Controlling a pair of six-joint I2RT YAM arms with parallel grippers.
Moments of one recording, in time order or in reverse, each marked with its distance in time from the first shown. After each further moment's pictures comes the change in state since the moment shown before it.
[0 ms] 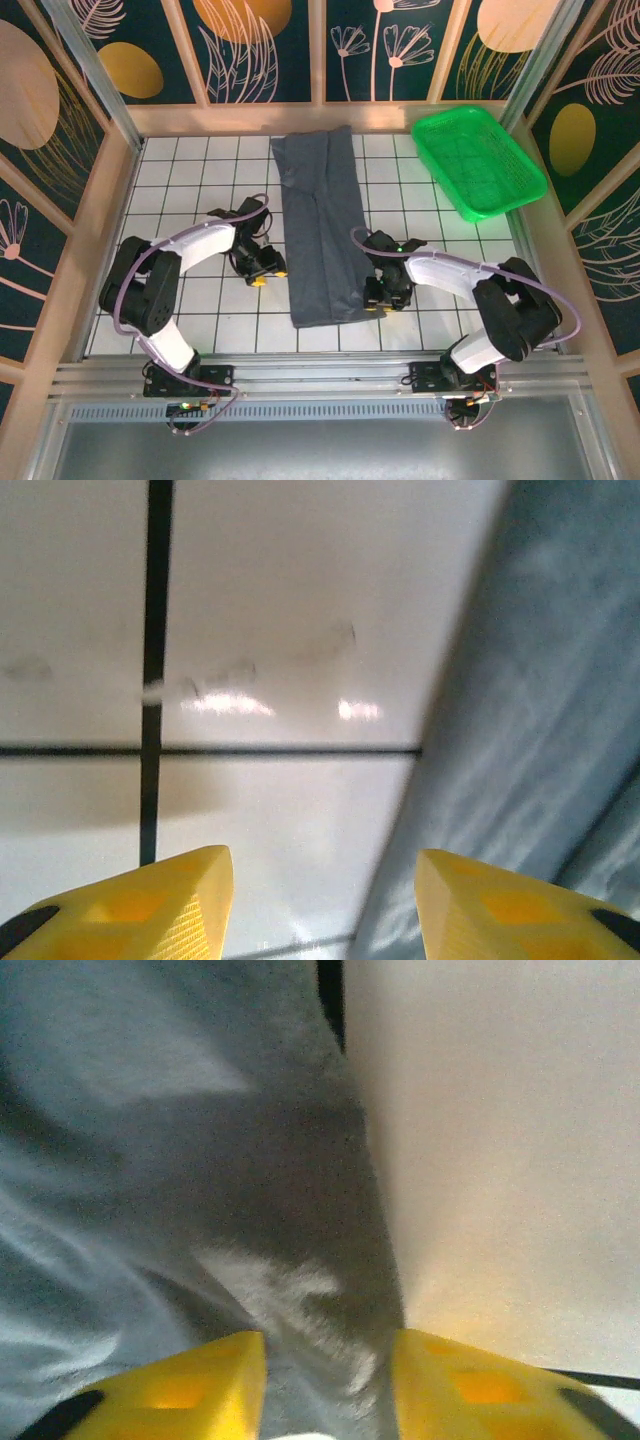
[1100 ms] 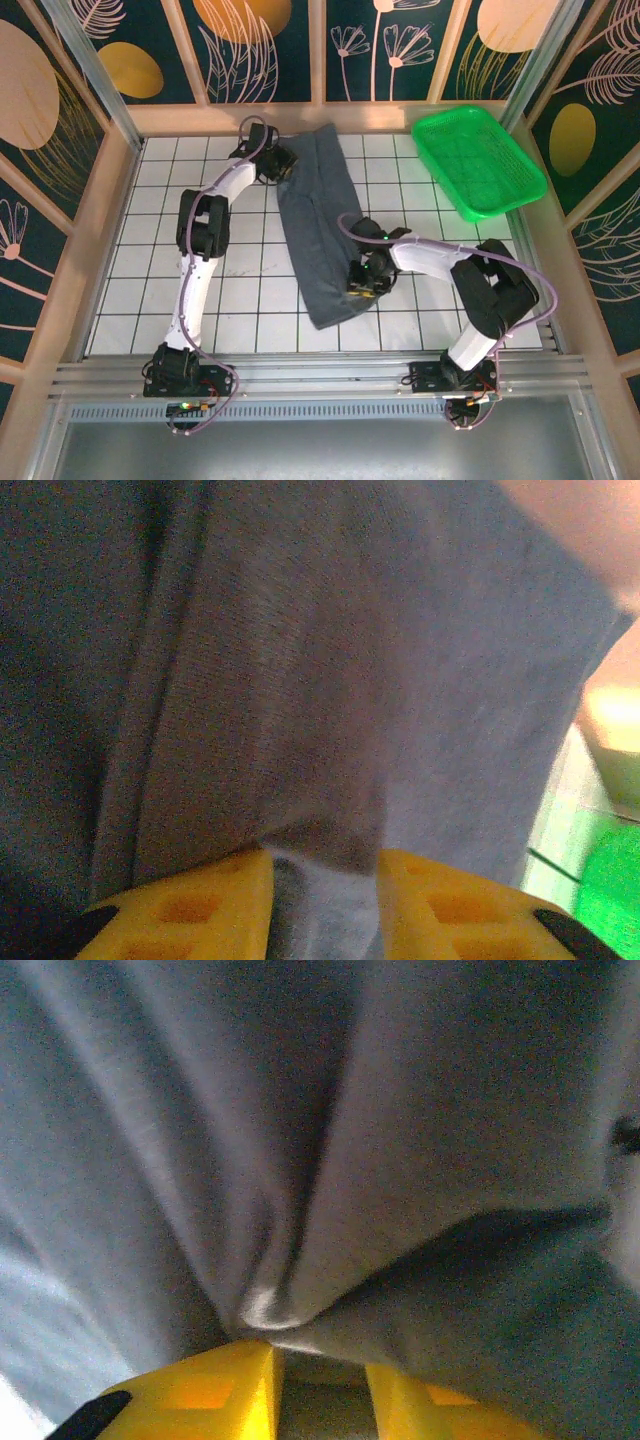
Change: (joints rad) left arm 0.190 0.959 1.226 0.431 -0.060 -0.369; right arm 0.021 0.157 0.137 0.127 -0.085 0.088
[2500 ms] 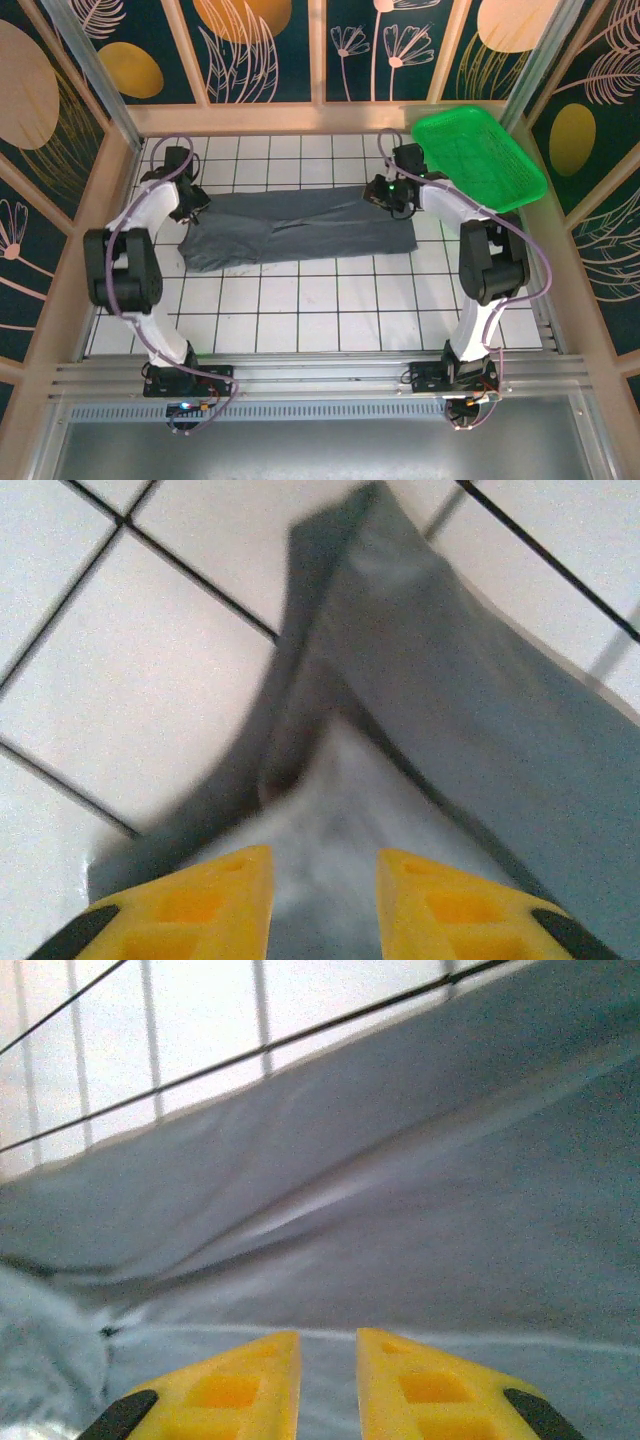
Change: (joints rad) left arm 0.260 -0.901 -0.948 -0.340 -0.417 0.372; right arm -0.418 0.201 0.445 0.215 -0.043 -0.185
